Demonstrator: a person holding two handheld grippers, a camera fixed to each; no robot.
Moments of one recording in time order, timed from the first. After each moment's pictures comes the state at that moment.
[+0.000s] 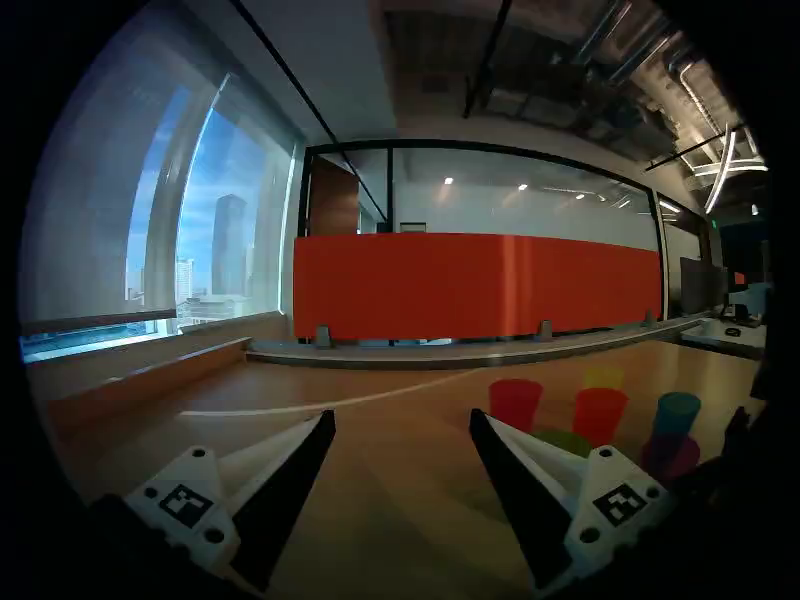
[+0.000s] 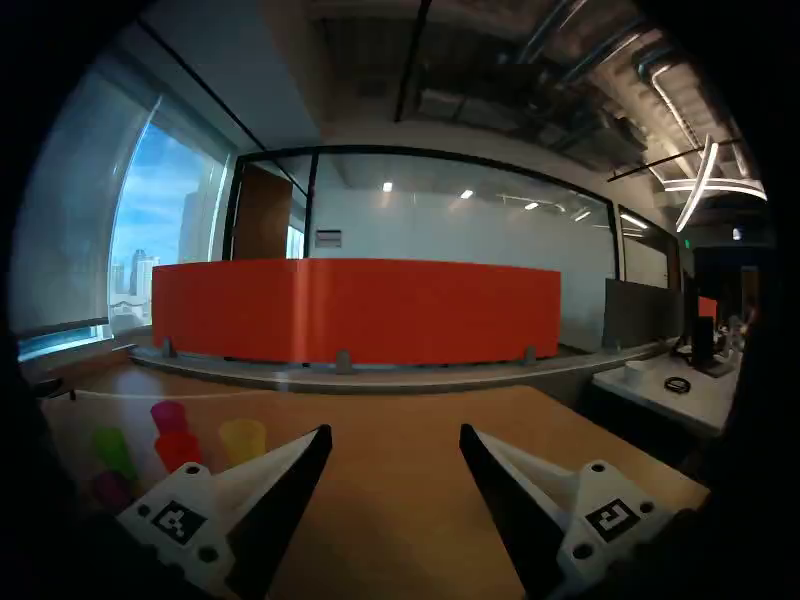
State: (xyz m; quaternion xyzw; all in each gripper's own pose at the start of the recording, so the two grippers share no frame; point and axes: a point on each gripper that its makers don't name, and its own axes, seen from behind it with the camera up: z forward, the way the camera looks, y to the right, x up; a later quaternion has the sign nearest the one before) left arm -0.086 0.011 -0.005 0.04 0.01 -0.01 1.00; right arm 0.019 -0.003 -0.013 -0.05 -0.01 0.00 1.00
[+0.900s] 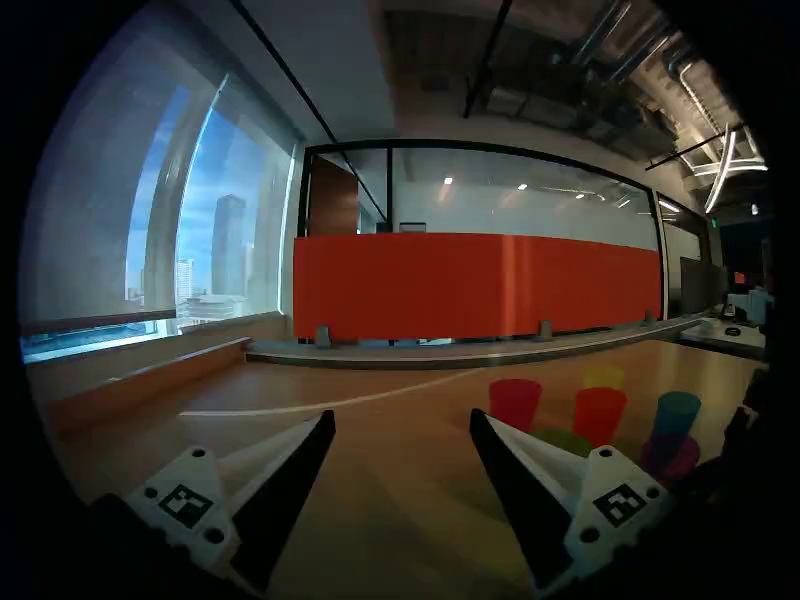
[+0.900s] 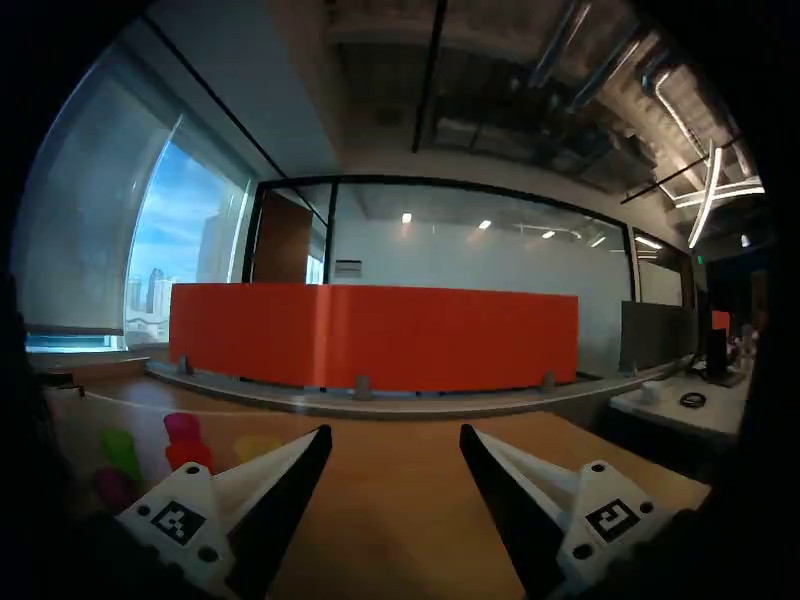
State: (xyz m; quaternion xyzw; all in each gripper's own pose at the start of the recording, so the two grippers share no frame) left arm -0.087 0.011 -0.005 0.04 0.01 -0.01 1.00; right arm 0.023 -0.018 -0.007 -0.01 0.05 -0.01 1.00
